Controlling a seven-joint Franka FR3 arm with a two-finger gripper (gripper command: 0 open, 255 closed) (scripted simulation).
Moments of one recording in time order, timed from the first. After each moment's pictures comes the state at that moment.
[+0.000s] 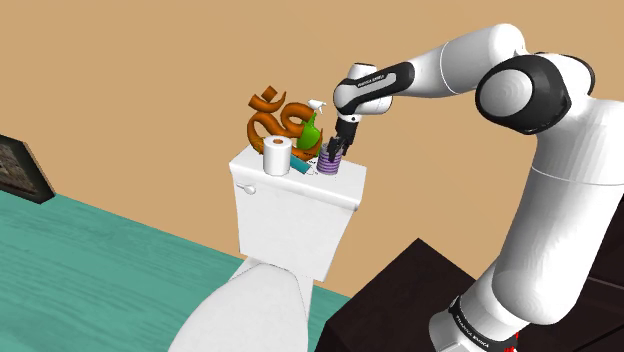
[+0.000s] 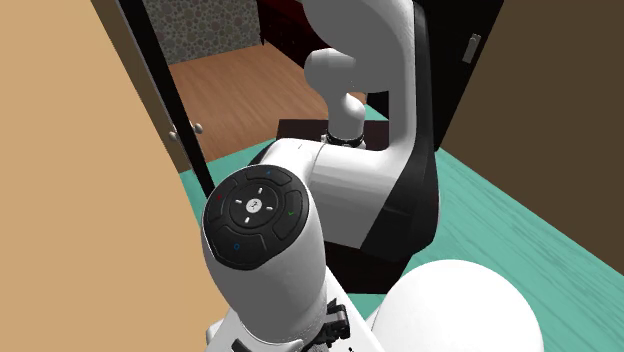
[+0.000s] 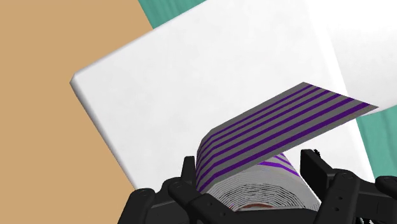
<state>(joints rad) -0.05 0.31 -0.16 -1.86 0.12 2.17 -0.46</state>
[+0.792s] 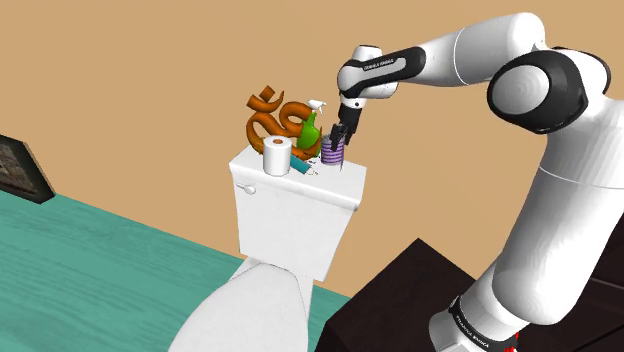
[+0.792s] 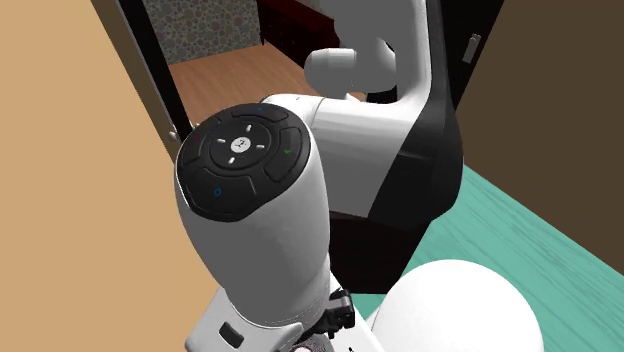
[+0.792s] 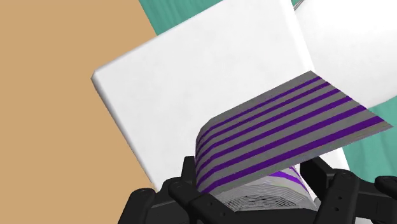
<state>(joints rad) -0.04 0.26 -0.17 -1.80 0.11 2.05 -0.44</state>
